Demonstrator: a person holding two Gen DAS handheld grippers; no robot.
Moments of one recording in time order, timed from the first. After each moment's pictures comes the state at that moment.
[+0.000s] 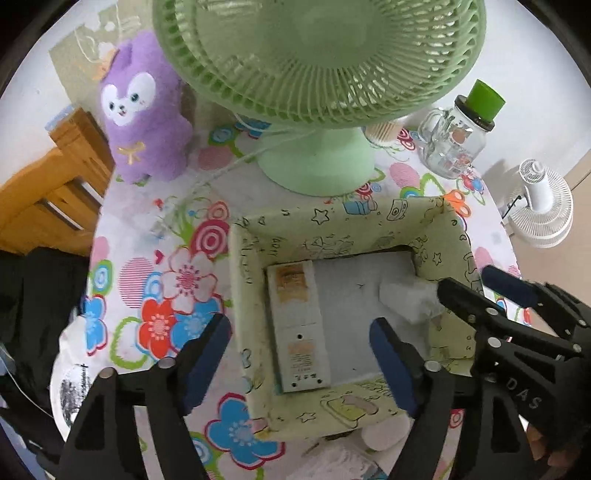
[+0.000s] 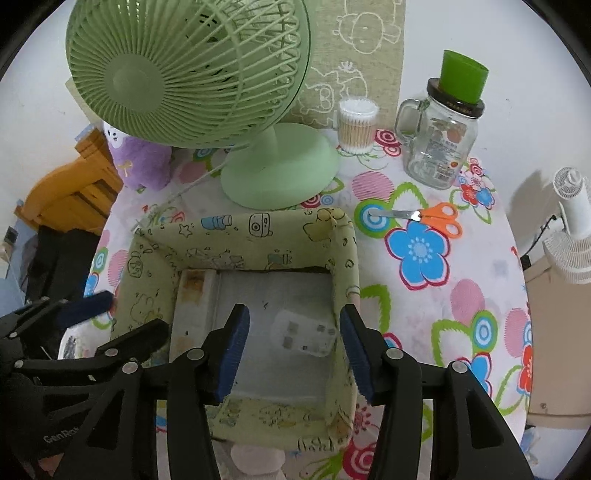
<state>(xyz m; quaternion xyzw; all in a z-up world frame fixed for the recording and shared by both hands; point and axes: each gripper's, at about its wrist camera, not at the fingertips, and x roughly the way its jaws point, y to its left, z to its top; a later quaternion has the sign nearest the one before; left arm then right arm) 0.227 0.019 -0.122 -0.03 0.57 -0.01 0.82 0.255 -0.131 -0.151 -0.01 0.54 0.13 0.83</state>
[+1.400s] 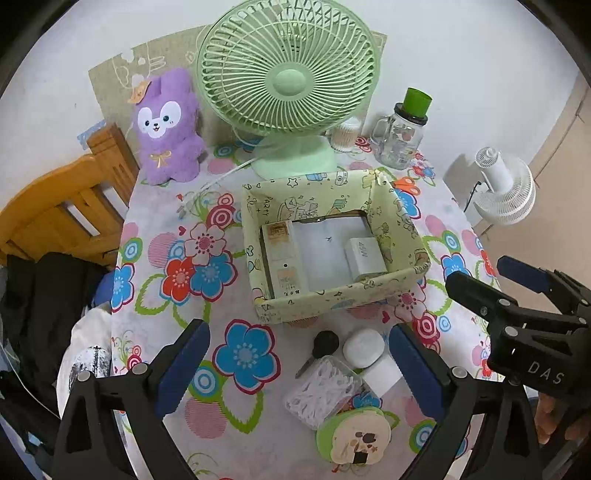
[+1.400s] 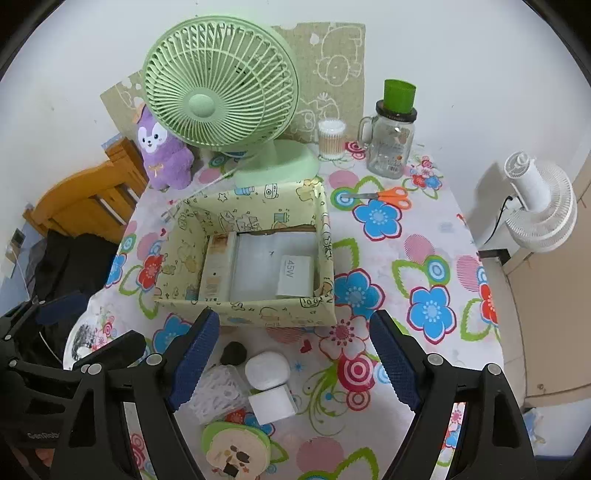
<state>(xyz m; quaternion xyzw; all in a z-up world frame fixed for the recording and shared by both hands) 0.108 0.012 -0.067 -0.01 0.52 -0.04 0.85 0.133 -0.156 -0.088 0.00 0.49 0.11 0.86</state>
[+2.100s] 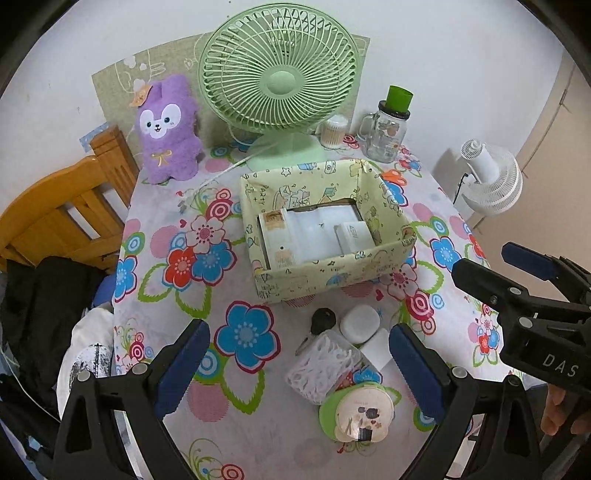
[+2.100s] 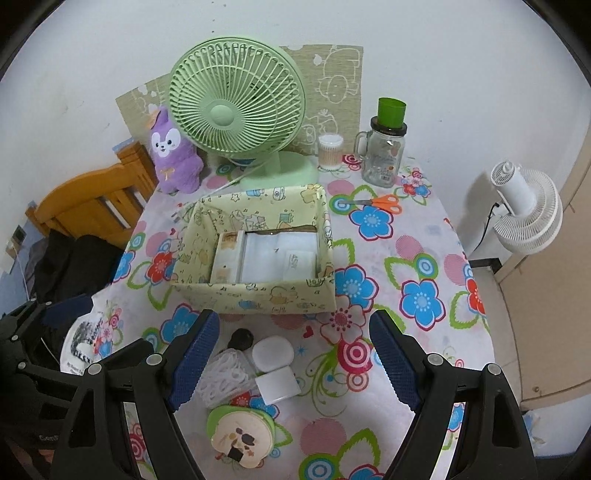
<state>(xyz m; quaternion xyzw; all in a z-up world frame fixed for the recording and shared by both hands) 0.070 0.016 -0.067 -0.01 0.51 -0.06 0.86 0.088 -0.151 -0.075 -0.01 0.47 0.10 0.88</state>
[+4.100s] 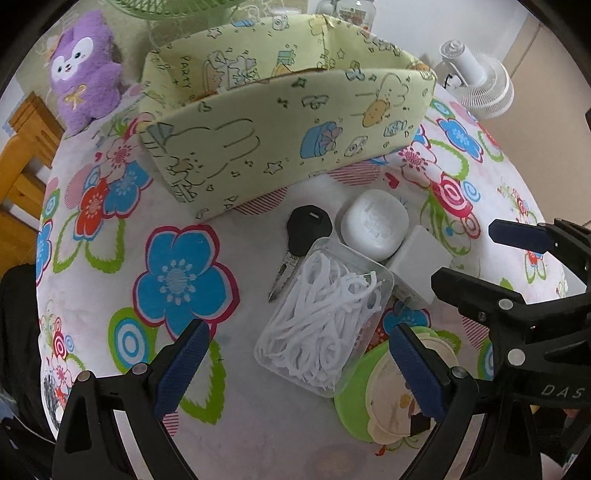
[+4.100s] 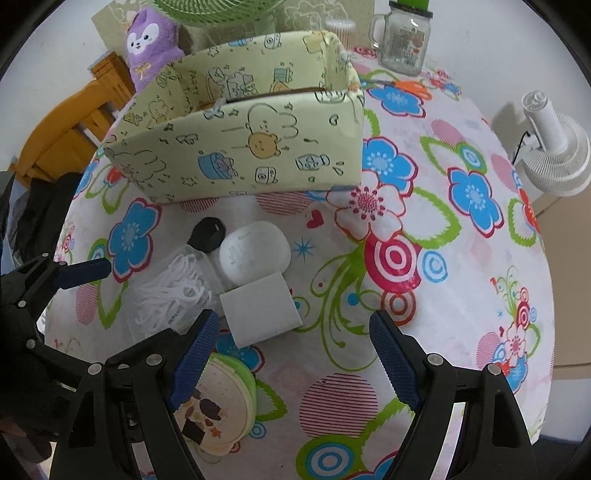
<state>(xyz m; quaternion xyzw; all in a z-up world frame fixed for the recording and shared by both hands) 0.076 -0.009 -0.207 0.07 0.60 -0.14 0.79 0.083 -0.147 -0.217 -0.03 0.58 0.11 0.81</state>
